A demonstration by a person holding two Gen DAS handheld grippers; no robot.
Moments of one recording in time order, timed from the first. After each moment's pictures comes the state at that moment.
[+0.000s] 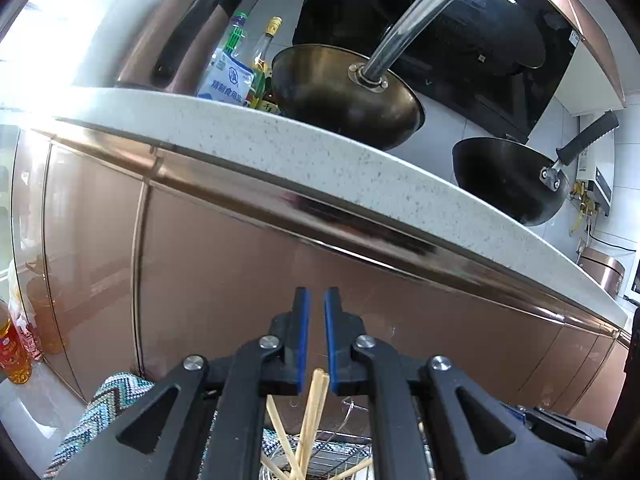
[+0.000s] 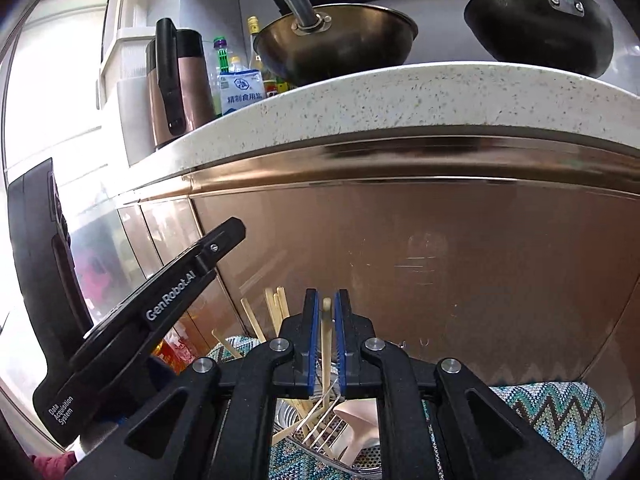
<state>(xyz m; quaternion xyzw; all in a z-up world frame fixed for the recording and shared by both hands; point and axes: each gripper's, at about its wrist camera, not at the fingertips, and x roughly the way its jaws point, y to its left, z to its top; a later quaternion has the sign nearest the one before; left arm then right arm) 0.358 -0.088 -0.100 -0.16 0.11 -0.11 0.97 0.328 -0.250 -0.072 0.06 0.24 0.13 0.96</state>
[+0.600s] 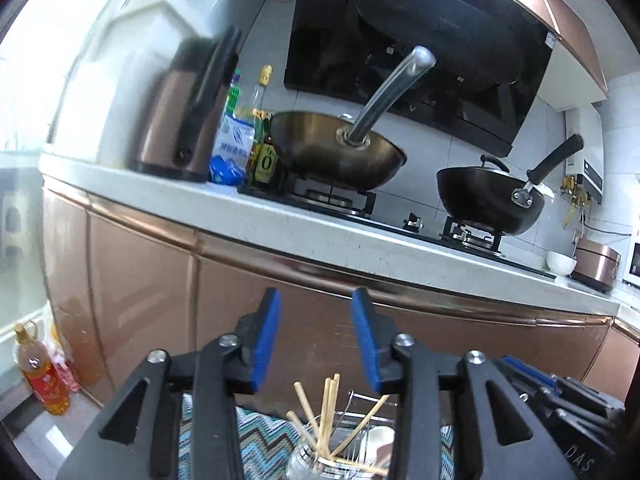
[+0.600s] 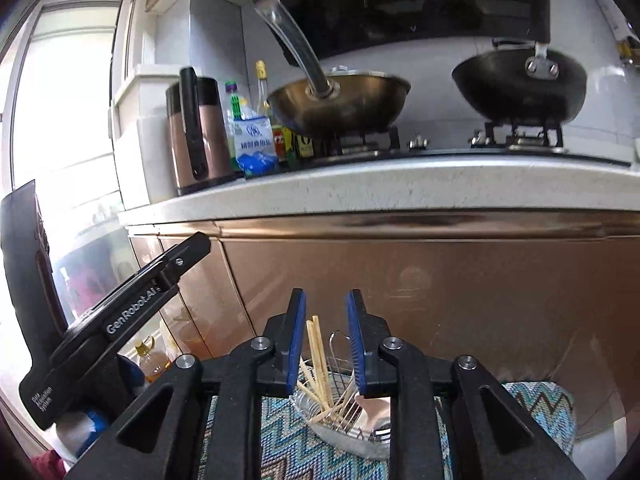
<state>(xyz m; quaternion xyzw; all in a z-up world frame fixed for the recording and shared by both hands) 0.267 -0.054 -0.027 -0.11 0.09 -0.10 0.99 0.239 -0.246 -0.003 0.06 0.19 0.11 0.97</state>
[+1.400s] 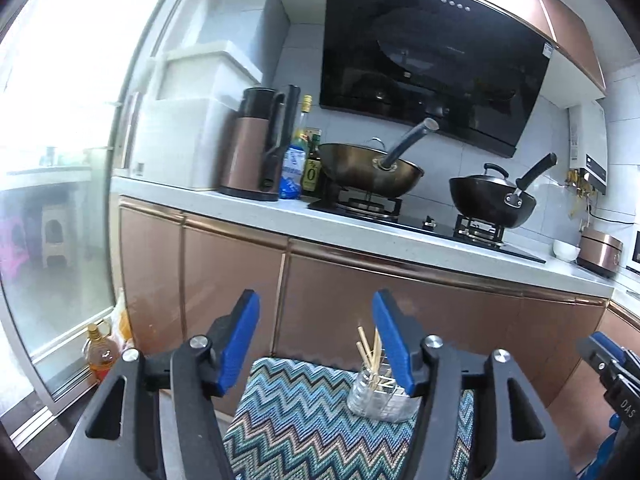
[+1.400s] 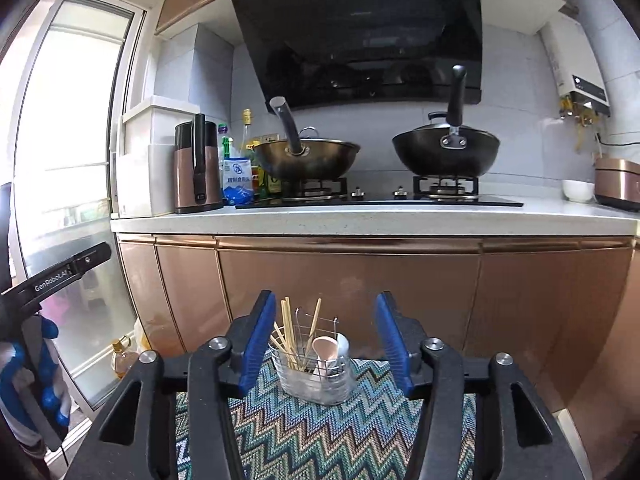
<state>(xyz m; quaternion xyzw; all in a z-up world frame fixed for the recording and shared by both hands) 0.106 0.038 0.004 -0.09 0.11 -0.05 0.99 0.059 -0.255 0.033 0.02 0.13 0.01 0.99</state>
